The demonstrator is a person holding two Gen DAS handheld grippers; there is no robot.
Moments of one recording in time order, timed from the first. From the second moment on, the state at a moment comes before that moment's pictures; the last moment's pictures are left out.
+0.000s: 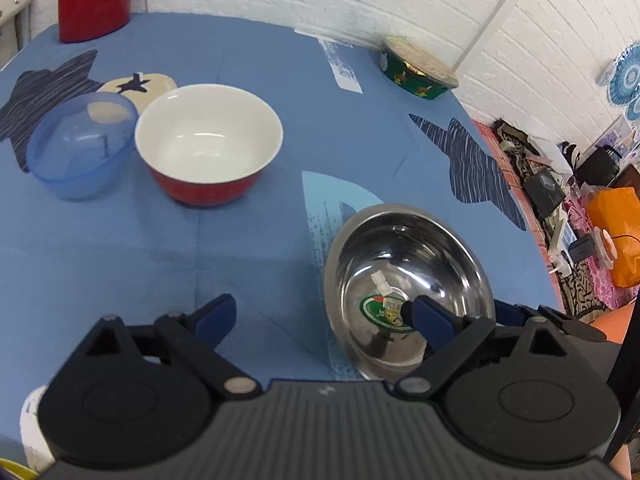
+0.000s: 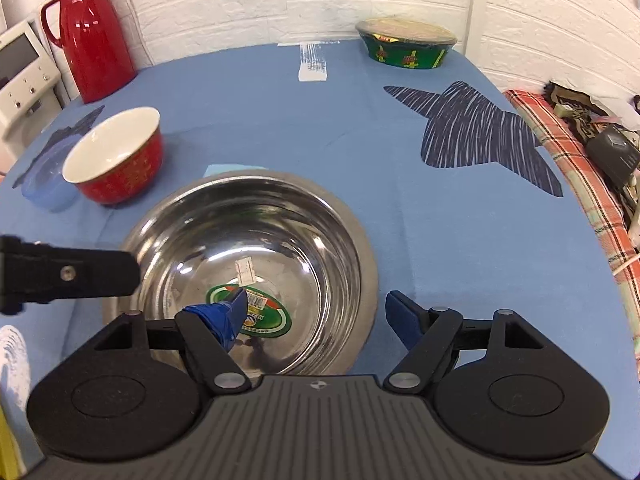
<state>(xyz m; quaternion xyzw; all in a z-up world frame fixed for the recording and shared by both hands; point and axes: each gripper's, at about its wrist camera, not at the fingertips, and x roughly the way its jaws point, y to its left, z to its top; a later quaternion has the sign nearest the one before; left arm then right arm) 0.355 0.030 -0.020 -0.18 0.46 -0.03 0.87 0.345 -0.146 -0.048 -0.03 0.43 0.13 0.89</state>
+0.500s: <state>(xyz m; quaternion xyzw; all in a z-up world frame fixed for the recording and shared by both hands) 0.378 0.012 -0.043 -0.12 0.48 -0.02 0.87 0.330 -0.144 -0.052 -0.01 0.39 0.21 0.90</state>
